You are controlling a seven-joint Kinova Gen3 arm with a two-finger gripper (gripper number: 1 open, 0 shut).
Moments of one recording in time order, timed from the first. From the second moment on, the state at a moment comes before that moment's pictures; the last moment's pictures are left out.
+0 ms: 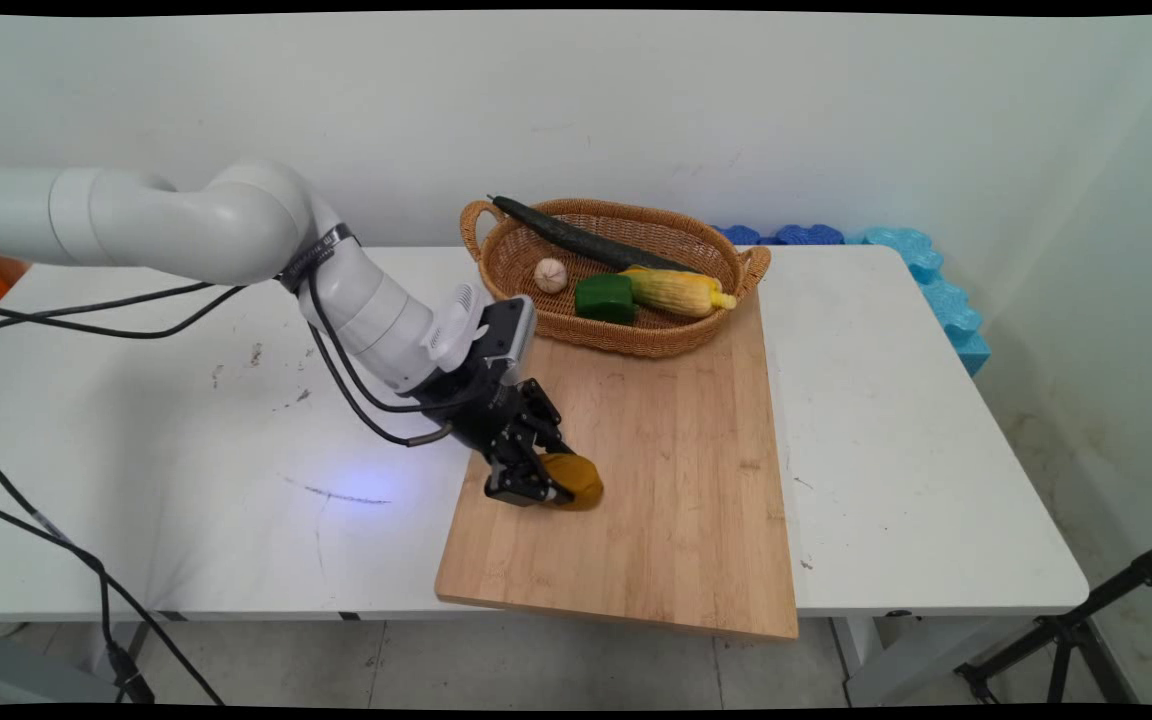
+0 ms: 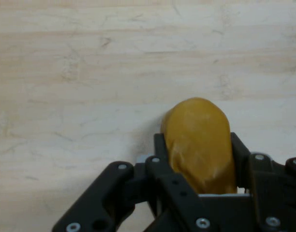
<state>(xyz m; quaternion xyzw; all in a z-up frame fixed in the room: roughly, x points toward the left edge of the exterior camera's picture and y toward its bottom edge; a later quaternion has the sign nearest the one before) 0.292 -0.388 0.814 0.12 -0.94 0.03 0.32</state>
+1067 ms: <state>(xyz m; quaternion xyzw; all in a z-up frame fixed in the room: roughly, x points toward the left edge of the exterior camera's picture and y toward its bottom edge) 0.296 -0.432 0.882 0.16 -0.92 0.11 0.34</state>
